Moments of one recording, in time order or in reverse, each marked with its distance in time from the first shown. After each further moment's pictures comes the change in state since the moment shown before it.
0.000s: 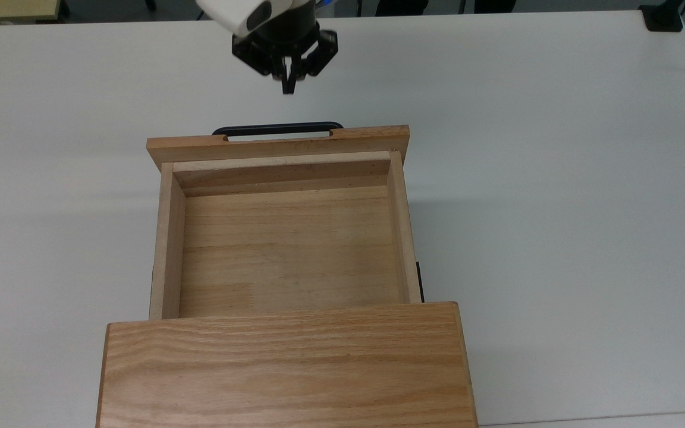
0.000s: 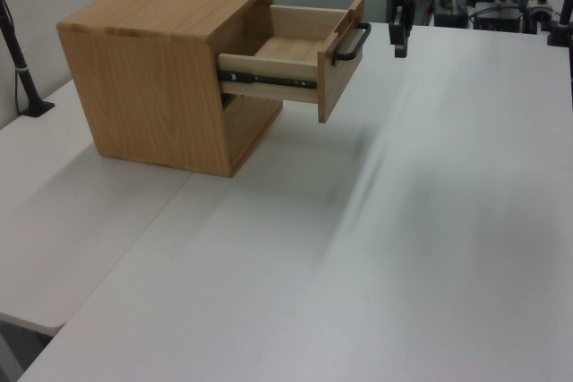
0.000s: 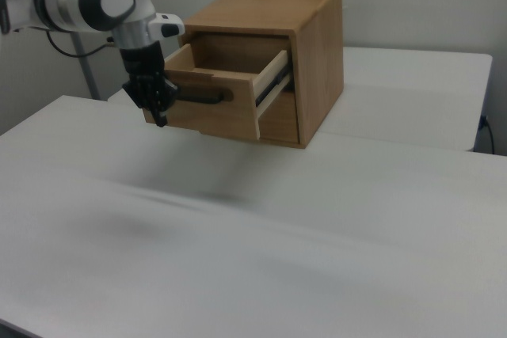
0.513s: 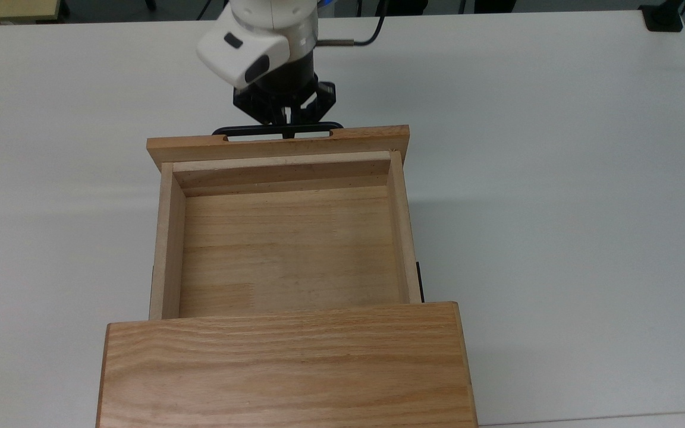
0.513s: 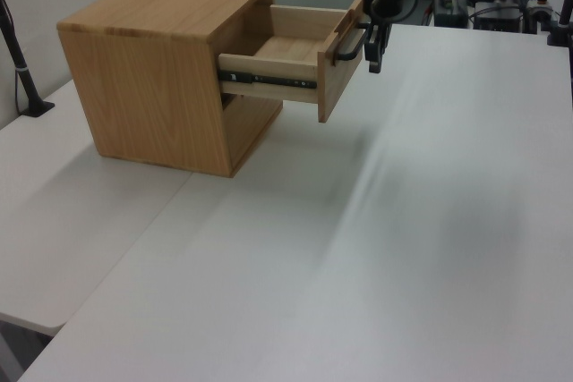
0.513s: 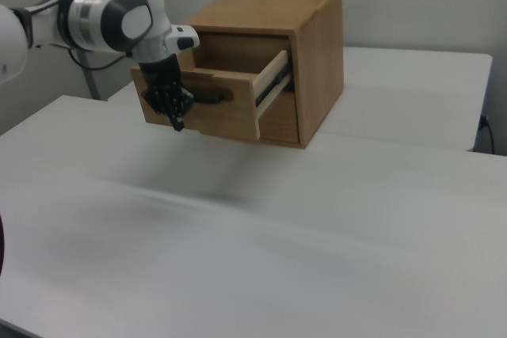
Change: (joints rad) arm -0.008 0.088 0.000 0.000 0.010 0.167 0.000
